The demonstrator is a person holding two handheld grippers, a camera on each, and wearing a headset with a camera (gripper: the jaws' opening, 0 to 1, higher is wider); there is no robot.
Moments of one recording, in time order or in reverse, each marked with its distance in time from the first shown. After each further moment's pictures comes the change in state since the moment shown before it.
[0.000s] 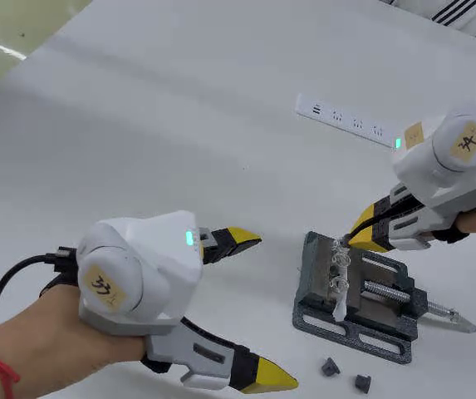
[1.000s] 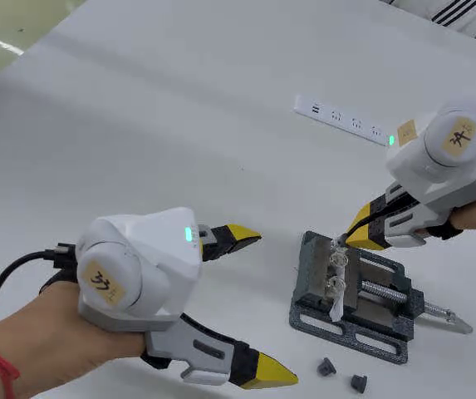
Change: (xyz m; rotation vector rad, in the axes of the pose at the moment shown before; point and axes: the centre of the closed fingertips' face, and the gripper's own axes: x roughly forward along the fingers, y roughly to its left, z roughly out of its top) left arm 0.003 0.001 0.005 -0.008 -0.014 0.003; right arm 0.000 -0.001 -0.001 0.010 0.022 0.023
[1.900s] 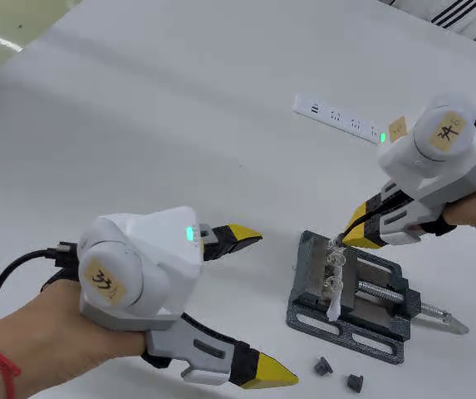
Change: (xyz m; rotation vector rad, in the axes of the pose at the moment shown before) left arm 0.002 -0.002 0.001 0.001 -0.006 -0.003; right arm 0.001 0.000 0.001 0.006 0.030 0.020
